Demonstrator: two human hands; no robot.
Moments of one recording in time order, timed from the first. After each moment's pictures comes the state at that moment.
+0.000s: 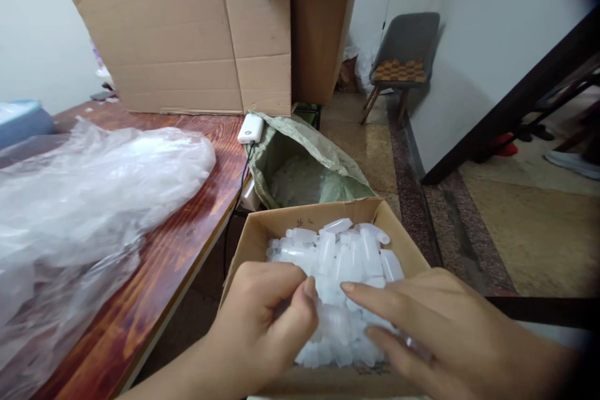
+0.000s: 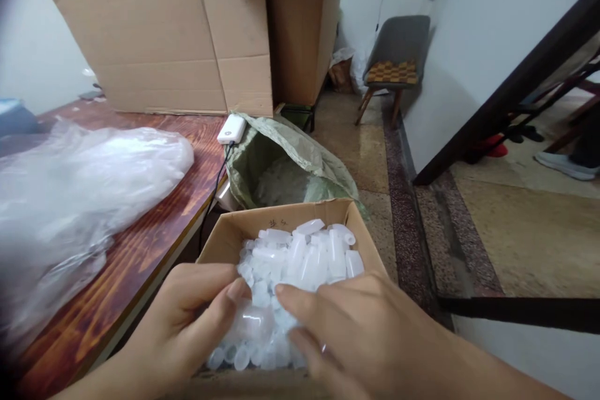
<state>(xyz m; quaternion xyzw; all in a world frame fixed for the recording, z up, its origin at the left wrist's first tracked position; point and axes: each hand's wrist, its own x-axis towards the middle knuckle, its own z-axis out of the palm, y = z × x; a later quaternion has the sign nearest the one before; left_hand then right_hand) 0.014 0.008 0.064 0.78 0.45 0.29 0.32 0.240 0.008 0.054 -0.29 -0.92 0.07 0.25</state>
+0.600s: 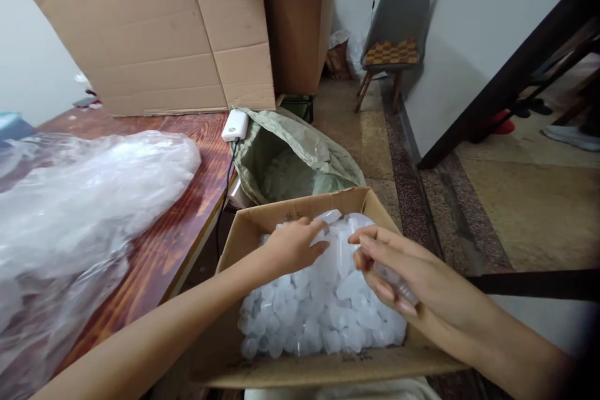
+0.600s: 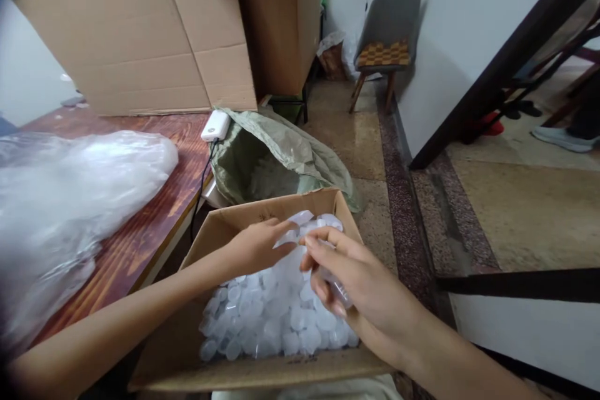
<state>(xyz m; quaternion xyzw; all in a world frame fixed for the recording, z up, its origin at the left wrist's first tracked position) 0.057 0.096 -0.022 0.85 0.50 0.03 0.19 0.245 0.018 0.036 -0.46 -0.27 0.76 0.38</state>
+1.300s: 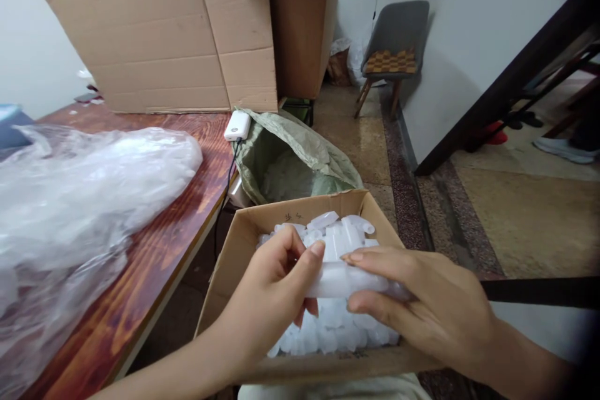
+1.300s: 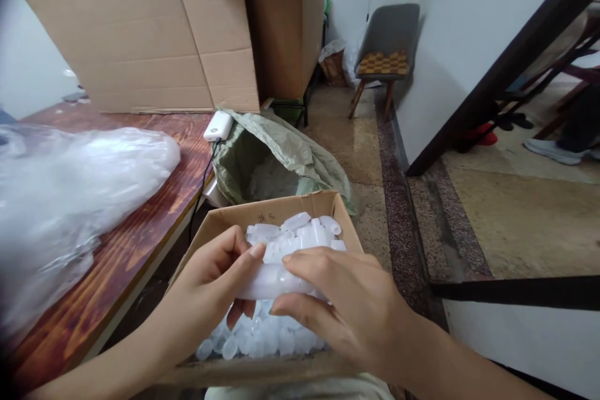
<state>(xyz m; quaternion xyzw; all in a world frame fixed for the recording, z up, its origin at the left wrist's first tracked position) 0.056 0.018 0.060 0.49 0.53 0.31 0.62 0.251 0.007 0.042 -0.37 -0.84 0.11 0.39</state>
